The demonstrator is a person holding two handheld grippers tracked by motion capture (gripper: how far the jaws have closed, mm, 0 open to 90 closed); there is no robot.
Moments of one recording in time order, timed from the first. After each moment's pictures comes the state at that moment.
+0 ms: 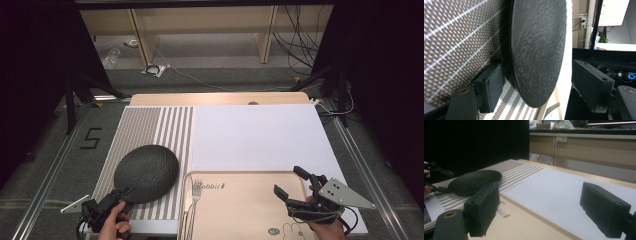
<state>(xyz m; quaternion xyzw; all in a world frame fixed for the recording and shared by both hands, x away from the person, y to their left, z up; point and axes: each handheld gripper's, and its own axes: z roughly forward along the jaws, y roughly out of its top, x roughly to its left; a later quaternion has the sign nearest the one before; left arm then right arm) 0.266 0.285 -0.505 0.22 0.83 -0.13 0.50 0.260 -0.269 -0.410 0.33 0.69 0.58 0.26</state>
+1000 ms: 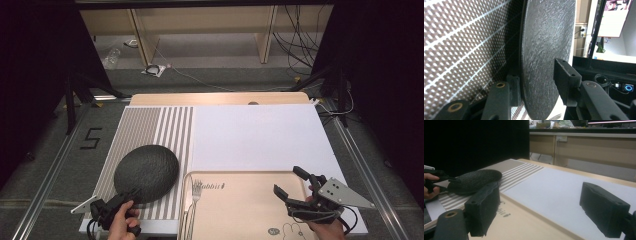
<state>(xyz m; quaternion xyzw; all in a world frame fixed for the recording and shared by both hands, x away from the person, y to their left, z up) 0.273 0.271 -0.520 0.18 0.84 -0.13 0.50 0.260 -0.269 -0.411 0.34 0.70 0.58 0.25</state>
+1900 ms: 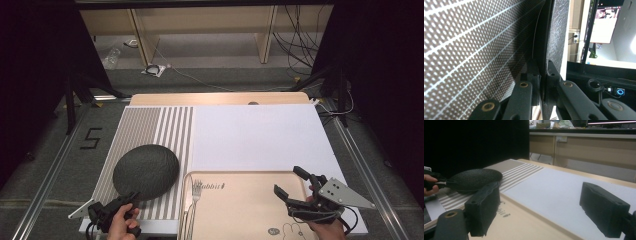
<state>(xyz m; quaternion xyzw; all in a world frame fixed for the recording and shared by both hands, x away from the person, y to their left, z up) 0.266 0.272 -0.521 0.16 0.83 -0.12 0.53 0.260 -0.269 -0.411 0.34 0.69 0.58 0.26</state>
